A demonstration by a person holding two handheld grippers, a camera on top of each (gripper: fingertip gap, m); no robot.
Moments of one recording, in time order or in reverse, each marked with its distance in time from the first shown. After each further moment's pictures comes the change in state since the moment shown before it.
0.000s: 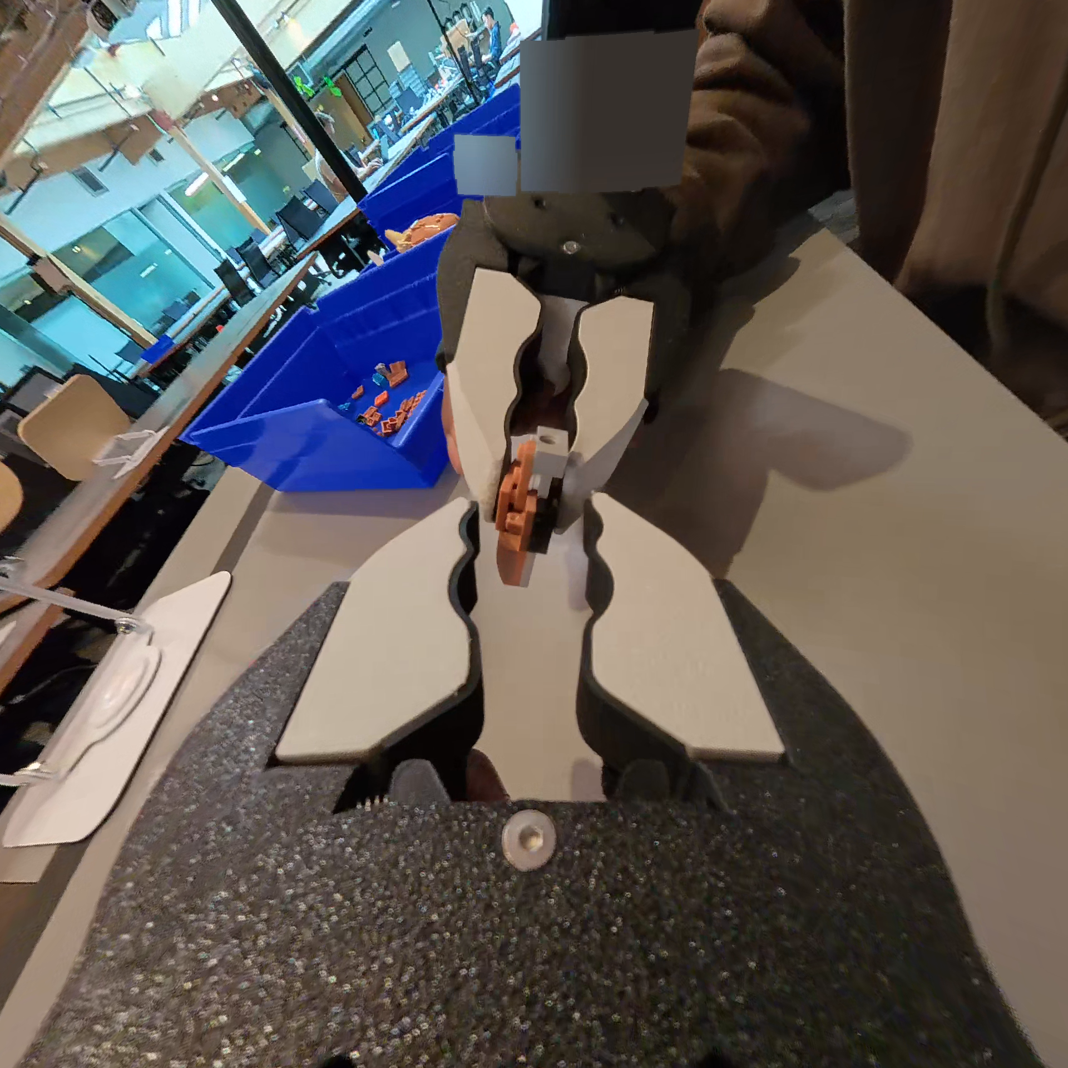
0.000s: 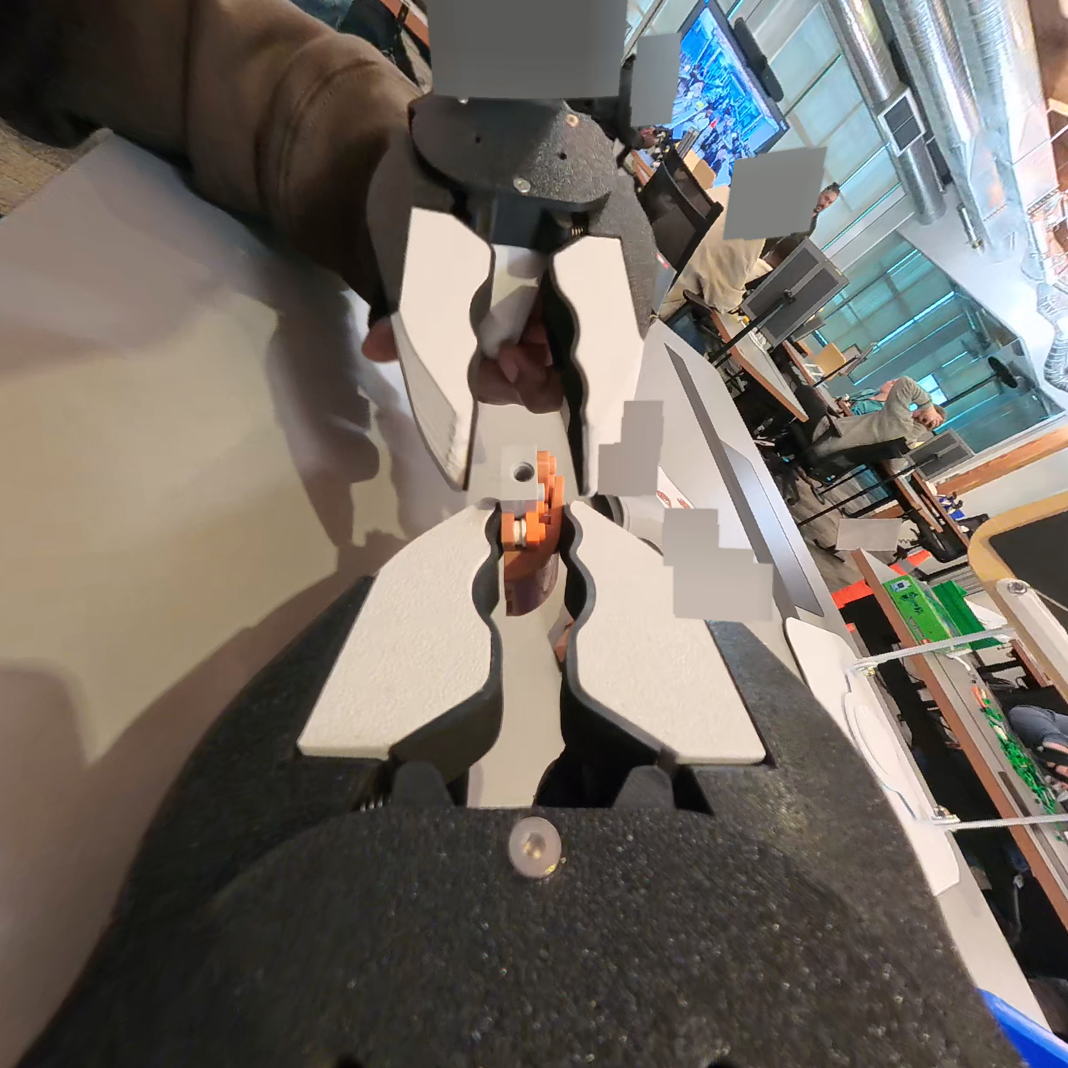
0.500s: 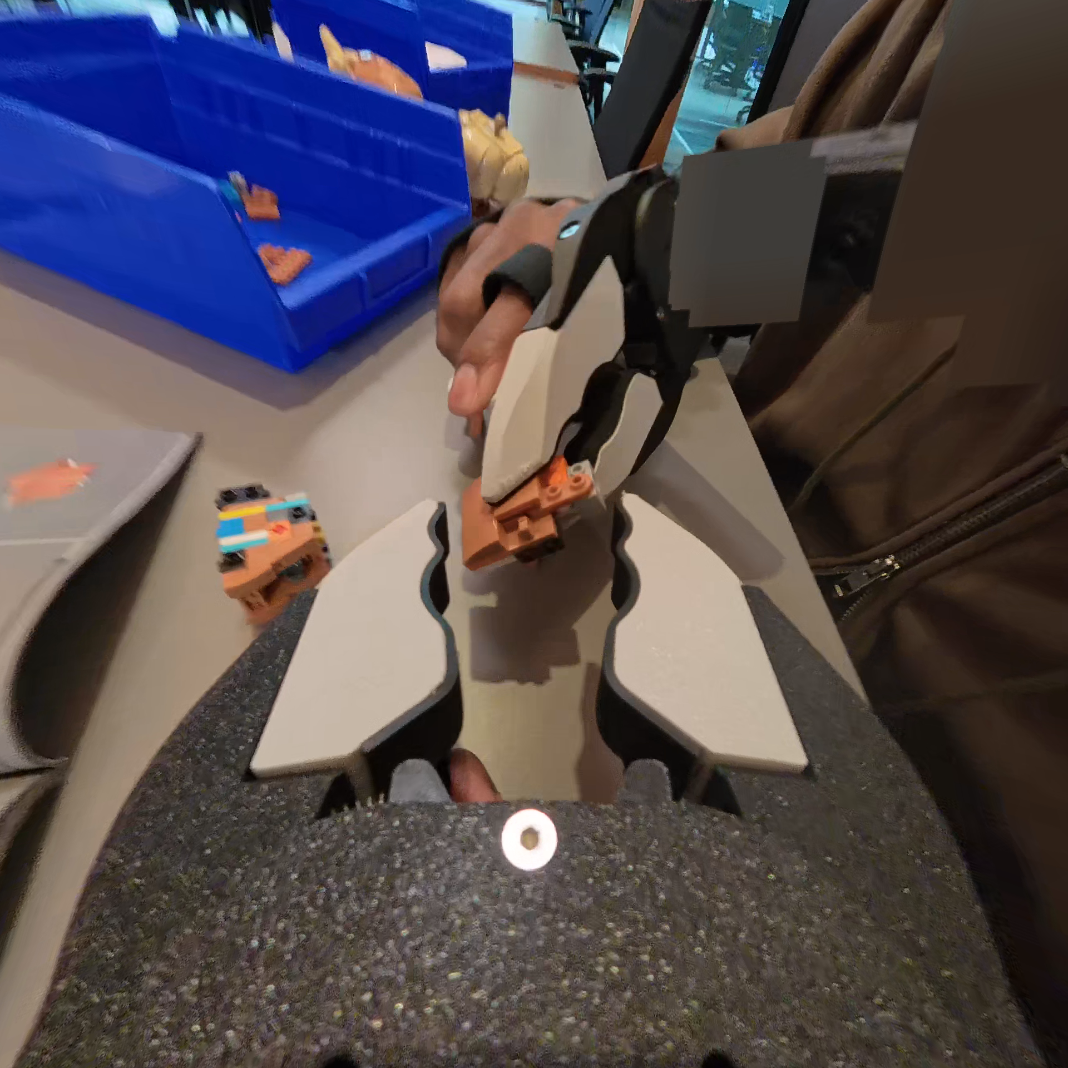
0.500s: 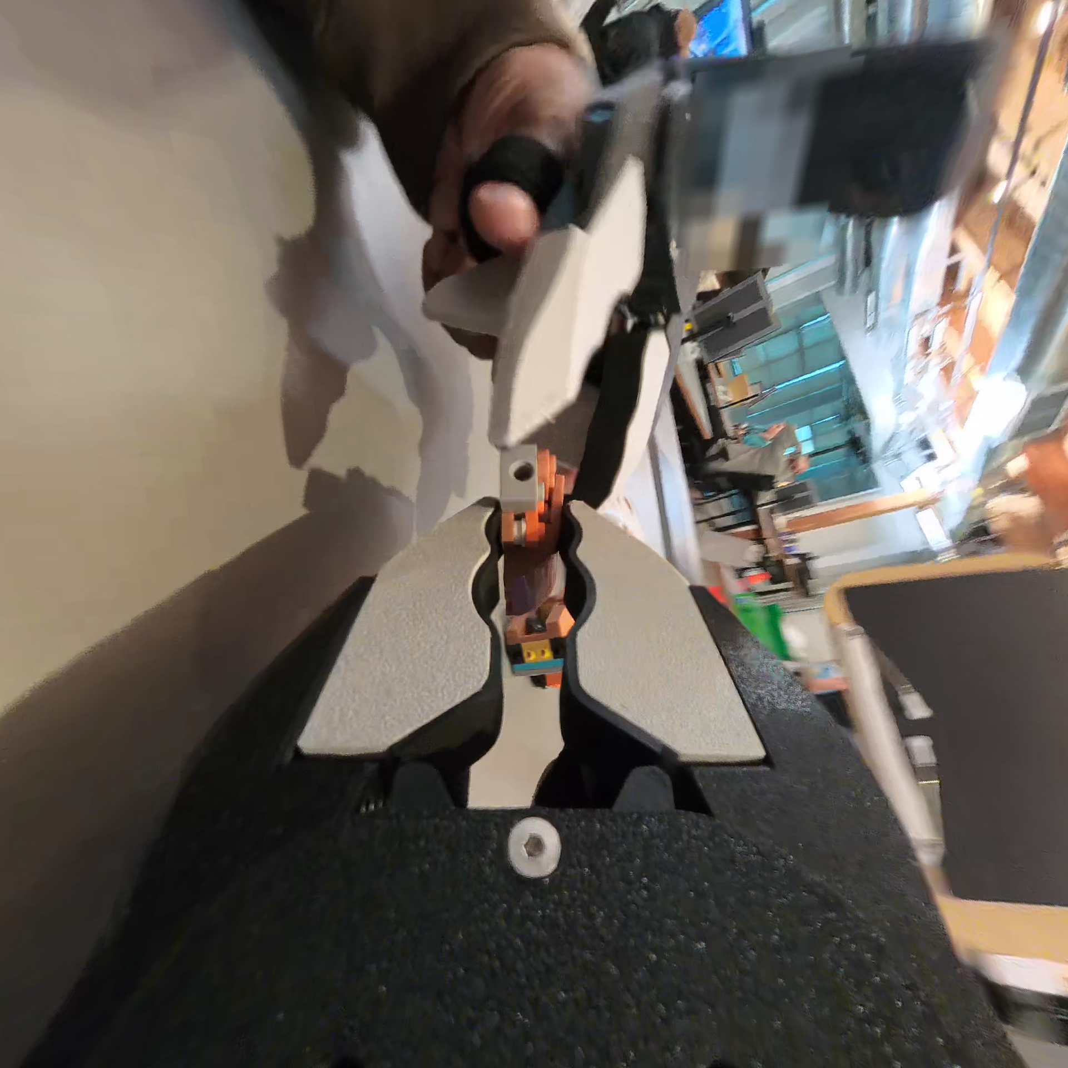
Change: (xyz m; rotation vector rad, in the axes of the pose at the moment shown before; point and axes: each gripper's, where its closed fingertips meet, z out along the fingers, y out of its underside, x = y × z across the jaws) left arm 0.004 0.010 -0.002 -0.039 0.228 -0.614; right arm -0.007 0.009 0.007 -0.097 0.067 -0.307
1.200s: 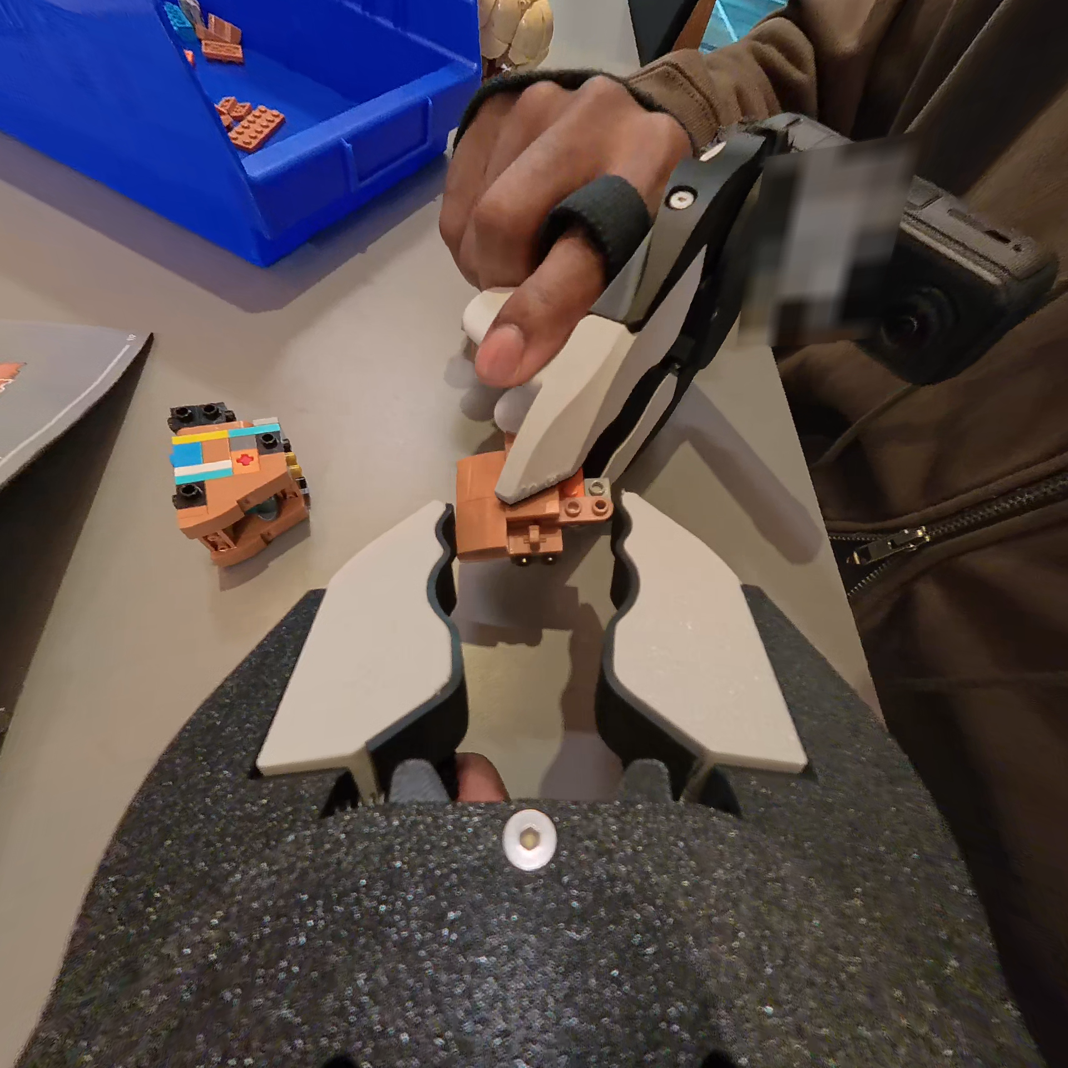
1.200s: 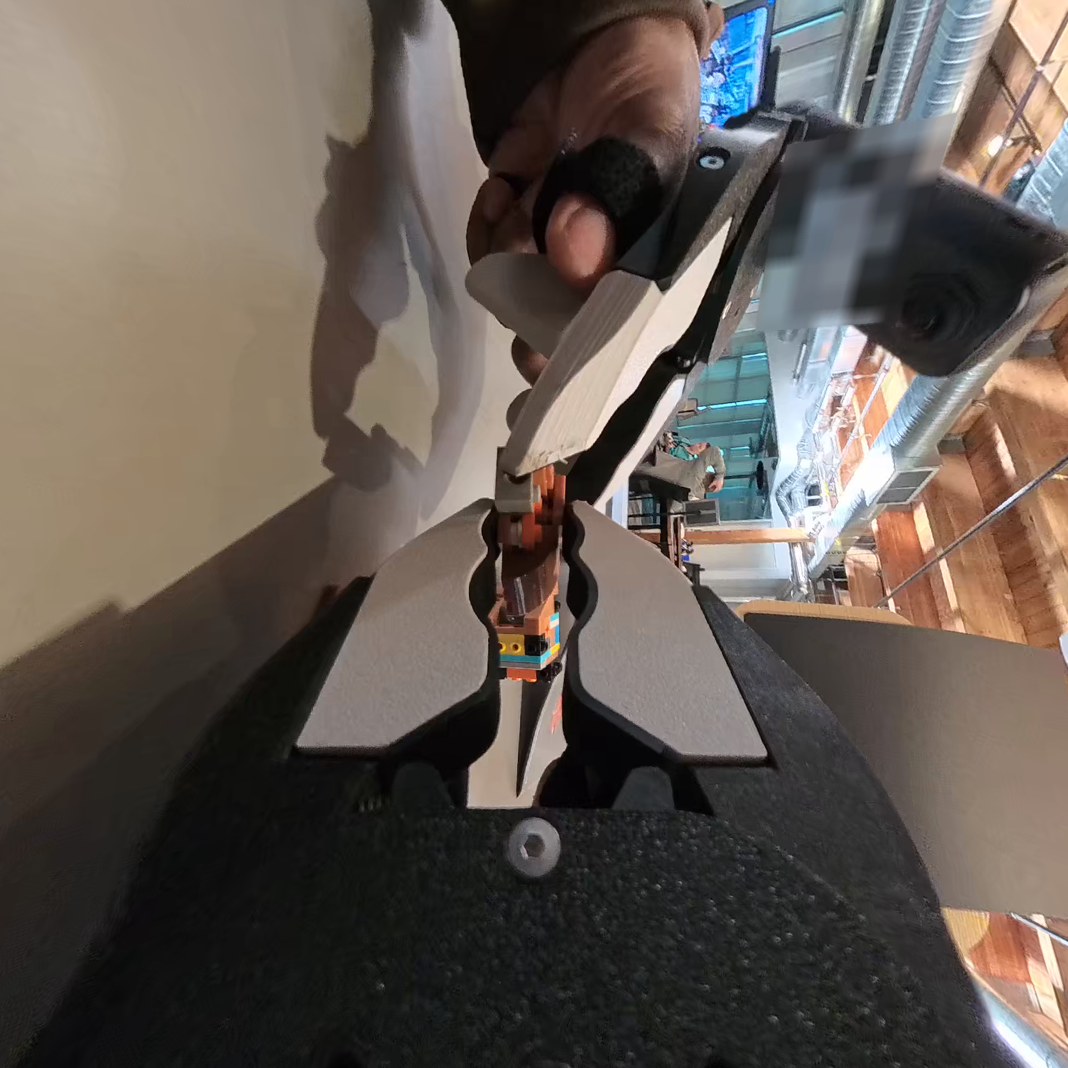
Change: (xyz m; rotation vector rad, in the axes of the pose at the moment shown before) left arm -0.003 0.026 0.009 -0.154 -0.006 -0.072; right arm -0.014 0.006 0.008 -0.078 0.043 -0.303
